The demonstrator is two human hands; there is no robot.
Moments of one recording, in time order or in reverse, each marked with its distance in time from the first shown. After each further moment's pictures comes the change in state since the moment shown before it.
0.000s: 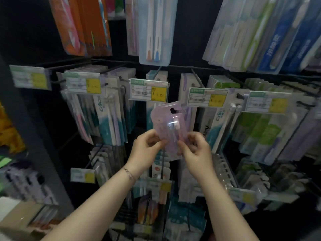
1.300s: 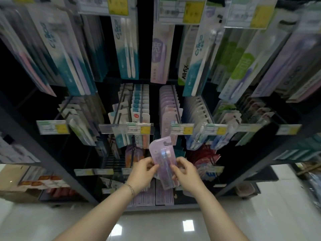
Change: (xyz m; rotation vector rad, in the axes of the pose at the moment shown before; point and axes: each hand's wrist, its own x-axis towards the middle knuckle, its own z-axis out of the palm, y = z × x) left_hand -0.169 -0.125 0.069 0.292 -0.334 -0.450; right_hand -0.189 0.139 -0.054 -0.243 -0.238 0.578
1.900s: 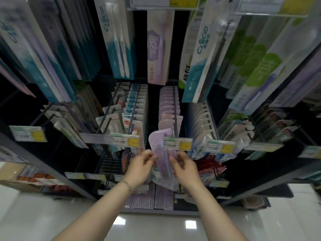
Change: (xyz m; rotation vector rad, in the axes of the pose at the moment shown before) left_hand 0.073 0.005 0.017 -0.060 0.121 -0.043; right_hand 0.080 0.011 -0.023 -0.042 0.065 -0.064
